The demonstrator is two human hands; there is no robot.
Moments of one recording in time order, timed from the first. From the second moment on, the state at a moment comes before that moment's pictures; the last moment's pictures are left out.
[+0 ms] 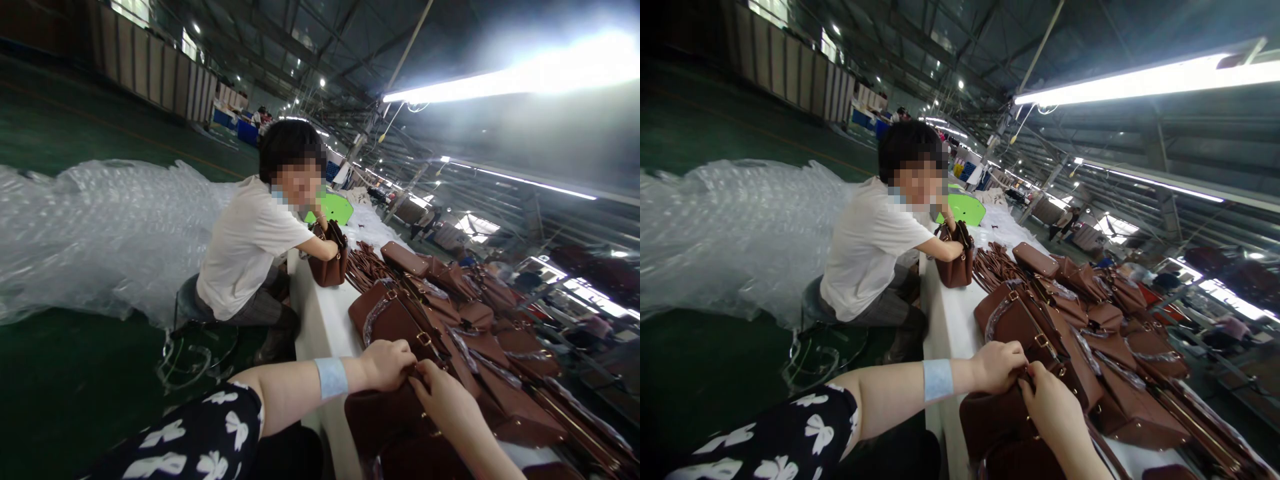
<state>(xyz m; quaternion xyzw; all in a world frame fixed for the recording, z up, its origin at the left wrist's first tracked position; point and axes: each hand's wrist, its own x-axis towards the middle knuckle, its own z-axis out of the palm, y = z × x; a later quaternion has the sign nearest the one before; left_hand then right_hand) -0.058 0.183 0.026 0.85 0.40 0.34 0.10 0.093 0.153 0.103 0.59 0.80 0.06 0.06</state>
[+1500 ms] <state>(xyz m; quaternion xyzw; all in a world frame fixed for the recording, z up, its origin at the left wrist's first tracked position) -0.072 0.200 0.022 0.65 0.45 0.39 0.47 0.094 0.170 0.098 0.62 0.77 -0.09 -0.10</state>
